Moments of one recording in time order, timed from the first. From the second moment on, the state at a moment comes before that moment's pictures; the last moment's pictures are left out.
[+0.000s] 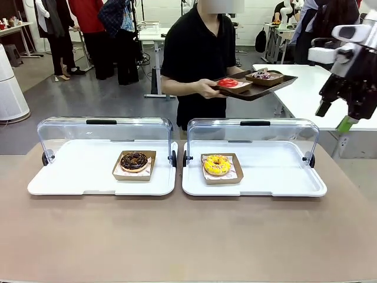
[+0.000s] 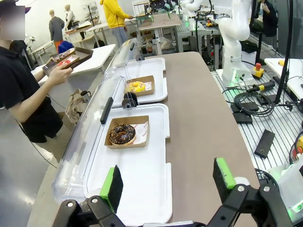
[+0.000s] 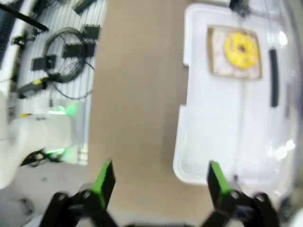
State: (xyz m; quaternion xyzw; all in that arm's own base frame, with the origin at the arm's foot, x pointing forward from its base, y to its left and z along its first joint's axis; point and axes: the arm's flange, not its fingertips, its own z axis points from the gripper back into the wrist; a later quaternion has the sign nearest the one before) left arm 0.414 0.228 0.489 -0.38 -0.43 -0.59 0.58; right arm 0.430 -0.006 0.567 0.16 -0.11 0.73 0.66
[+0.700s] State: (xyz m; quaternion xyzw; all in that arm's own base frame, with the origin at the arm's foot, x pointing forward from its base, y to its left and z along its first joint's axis) left arm 0.414 0.228 0.489 -0.38 -0.43 -0.59 0.58; right arm 0.437 -0.210 0.513 0.38 -0.41 0.55 0.62
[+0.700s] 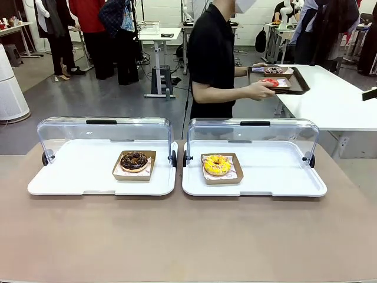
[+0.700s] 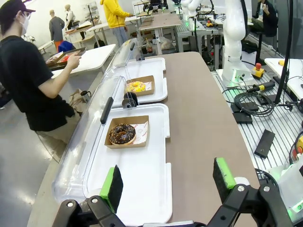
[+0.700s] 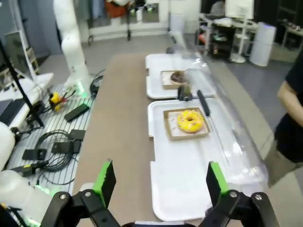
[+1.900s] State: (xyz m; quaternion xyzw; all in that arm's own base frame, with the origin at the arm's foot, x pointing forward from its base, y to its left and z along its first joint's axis) left arm 0.414 0.228 0.489 -0.38 -0.43 -0.59 0.58; right arm 0.431 -0.215 0.511 0.40 -0.40 0.57 0.59
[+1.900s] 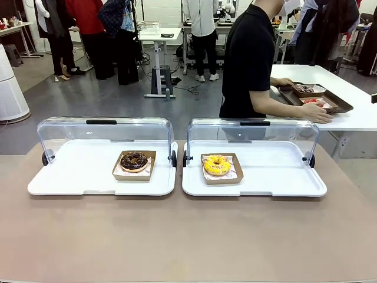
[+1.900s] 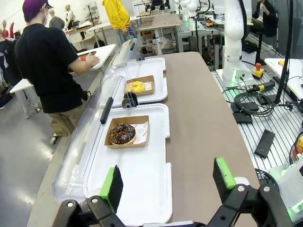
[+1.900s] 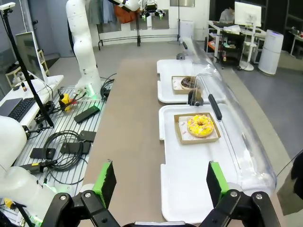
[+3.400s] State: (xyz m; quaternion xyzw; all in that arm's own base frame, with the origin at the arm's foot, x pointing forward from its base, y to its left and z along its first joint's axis) left arm 0.414 0.228 0.489 -0.38 -0.43 -0.59 0.58; right arm 0.430 -0.217 0.511 0.40 -0.40 0.57 0.59
